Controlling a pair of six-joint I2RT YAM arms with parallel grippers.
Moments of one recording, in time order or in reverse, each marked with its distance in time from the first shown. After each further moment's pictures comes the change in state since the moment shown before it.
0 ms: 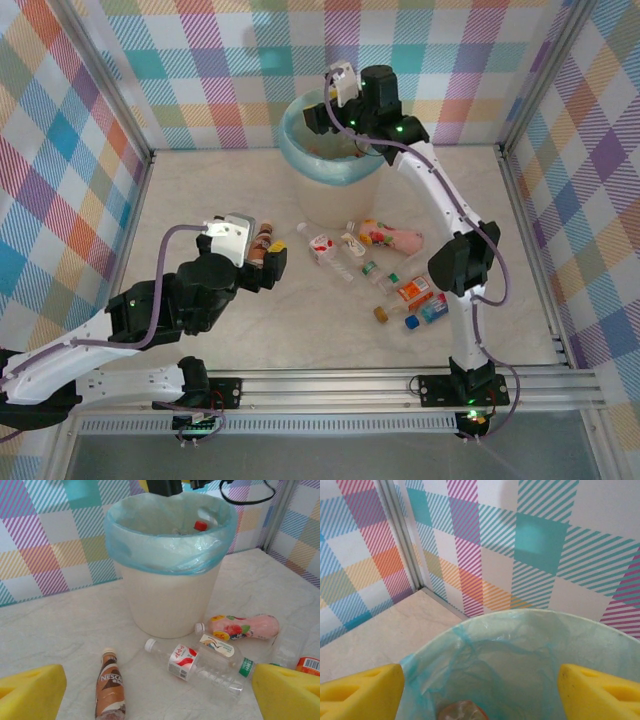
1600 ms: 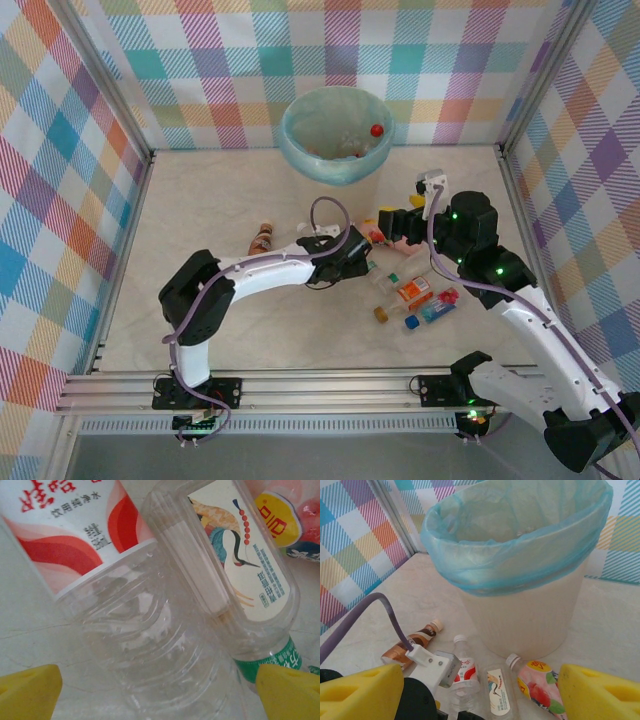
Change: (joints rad) left arm 0.256 1.032 0.164 0.187 0.528 -0.719; right arm 0.001 -1.209 -1.360 0.114 0.190 0.222
